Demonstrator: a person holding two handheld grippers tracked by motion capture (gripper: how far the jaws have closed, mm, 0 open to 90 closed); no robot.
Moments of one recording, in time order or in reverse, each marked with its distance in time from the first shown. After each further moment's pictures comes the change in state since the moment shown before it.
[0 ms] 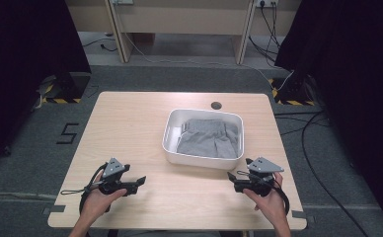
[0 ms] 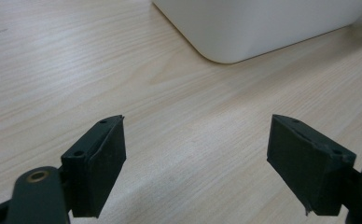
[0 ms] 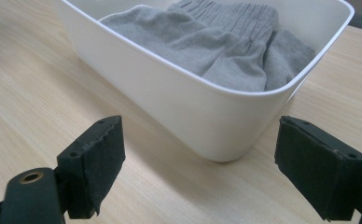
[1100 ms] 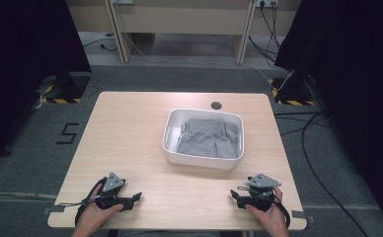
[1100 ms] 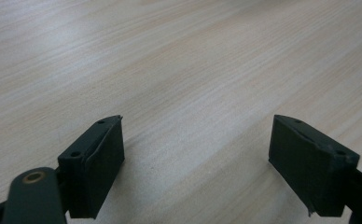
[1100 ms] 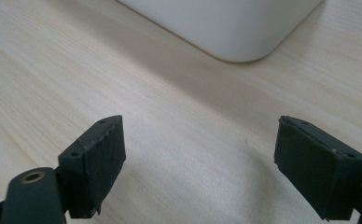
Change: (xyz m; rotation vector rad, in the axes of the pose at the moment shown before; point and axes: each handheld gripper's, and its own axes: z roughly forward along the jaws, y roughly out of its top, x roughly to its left) left arm -0.008 -0.042 -0.007 0.117 0.022 0.054; right arm 0.005 -0.059 0.007 0.133 0.015 0.036
